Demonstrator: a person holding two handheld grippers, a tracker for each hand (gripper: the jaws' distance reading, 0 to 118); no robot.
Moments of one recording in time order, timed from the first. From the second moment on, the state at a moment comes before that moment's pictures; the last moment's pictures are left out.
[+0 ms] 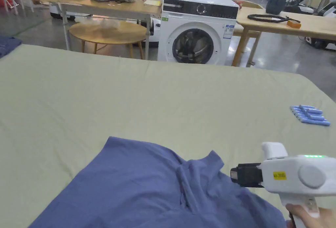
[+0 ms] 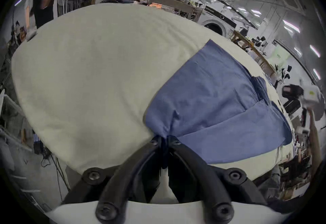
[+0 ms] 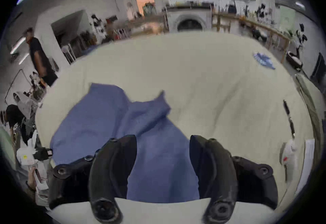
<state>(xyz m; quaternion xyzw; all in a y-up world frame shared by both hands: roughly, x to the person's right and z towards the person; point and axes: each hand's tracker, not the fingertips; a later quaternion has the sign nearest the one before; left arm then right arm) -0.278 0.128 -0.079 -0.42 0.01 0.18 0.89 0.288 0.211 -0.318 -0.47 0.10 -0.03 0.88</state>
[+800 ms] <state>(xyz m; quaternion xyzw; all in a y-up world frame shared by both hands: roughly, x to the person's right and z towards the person) -0.263 0.318 -0.090 -0.15 -0.09 0.15 0.97 0.294 0.386 -0.227 -0.25 0.12 -0.01 0.96</state>
